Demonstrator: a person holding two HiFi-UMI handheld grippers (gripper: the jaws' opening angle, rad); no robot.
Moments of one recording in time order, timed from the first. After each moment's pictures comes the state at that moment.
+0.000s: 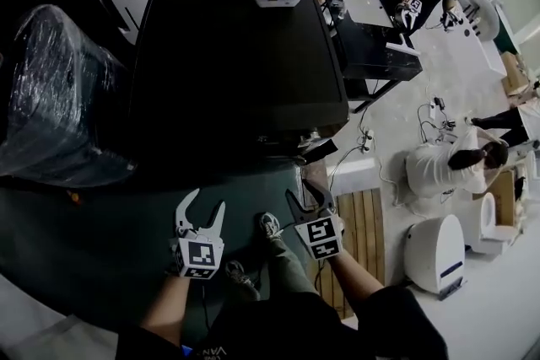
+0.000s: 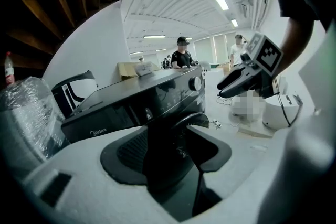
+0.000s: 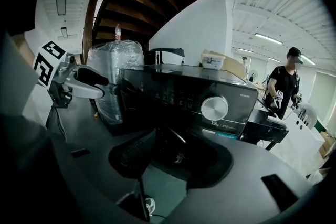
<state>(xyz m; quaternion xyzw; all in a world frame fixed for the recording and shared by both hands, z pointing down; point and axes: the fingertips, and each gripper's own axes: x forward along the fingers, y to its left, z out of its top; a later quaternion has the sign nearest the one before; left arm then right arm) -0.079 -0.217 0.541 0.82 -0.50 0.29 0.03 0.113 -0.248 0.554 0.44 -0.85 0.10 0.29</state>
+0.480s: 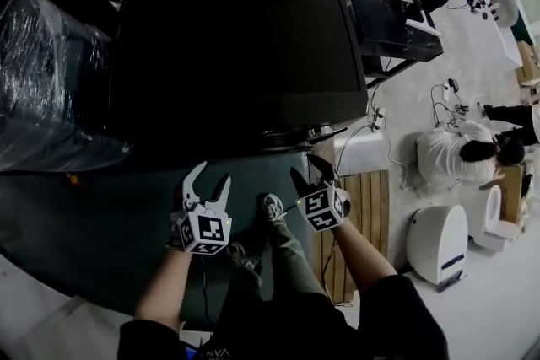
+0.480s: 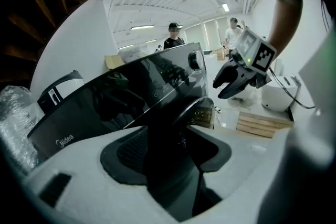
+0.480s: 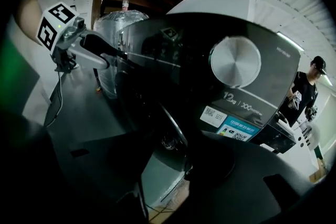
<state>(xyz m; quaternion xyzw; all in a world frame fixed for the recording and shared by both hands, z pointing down) -0.056 -0.281 0.614 0.81 -0.46 0.37 0.02 0.130 -0.306 0.665 0.37 -0.84 0.08 0.40</state>
